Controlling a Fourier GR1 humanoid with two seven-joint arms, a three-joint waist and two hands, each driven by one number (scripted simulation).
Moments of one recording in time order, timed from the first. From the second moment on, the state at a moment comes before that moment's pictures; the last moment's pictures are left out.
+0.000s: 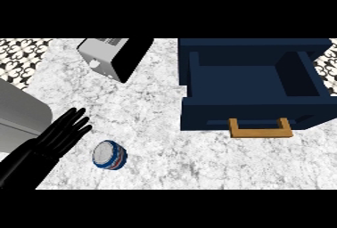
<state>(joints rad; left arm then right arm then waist) 0.13 0.23 0.06 -1.99 0.58 -0.42 0.48 0.43 -0.11 -0.54 -2.14 -0.39 0.37 0.08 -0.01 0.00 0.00</state>
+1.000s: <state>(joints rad) 0.08 0.15 0.11 -1.52 0.22 -0.51 0.04 0.43 -0.07 -0.65 -2.16 -0.45 0.48 0.12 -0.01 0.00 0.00</state>
